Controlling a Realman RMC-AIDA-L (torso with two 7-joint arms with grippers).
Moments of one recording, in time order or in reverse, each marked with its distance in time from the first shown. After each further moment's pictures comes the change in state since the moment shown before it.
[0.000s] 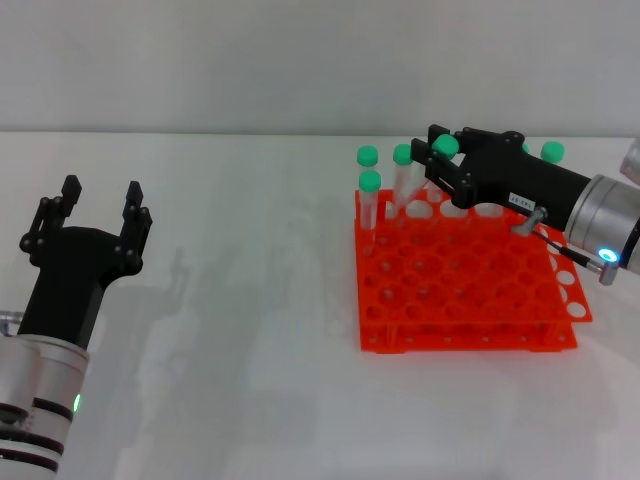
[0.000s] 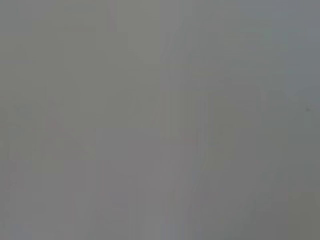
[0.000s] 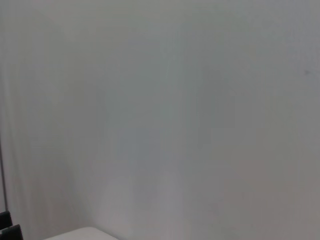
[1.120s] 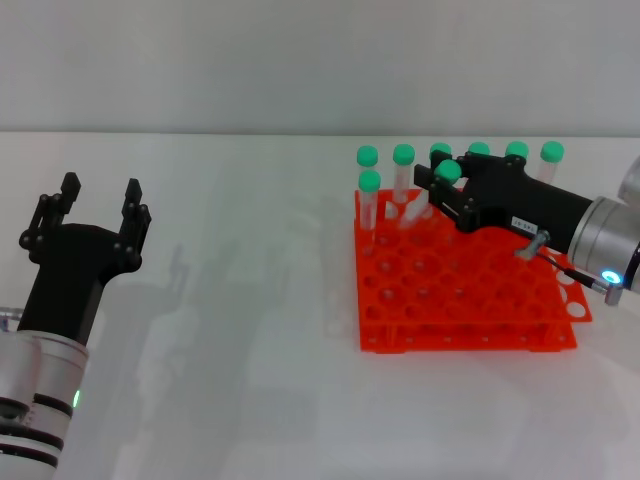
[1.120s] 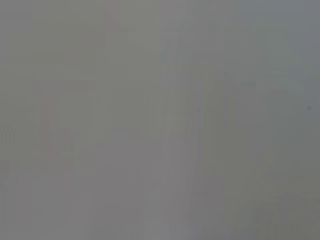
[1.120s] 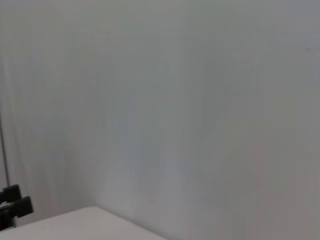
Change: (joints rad) left arm -0.013 -0.001 -0.002 -0.014 -0.008 0.002 0.000; right arm -0.035 0.004 -0.006 -0.017 -0.050 0.013 0.009
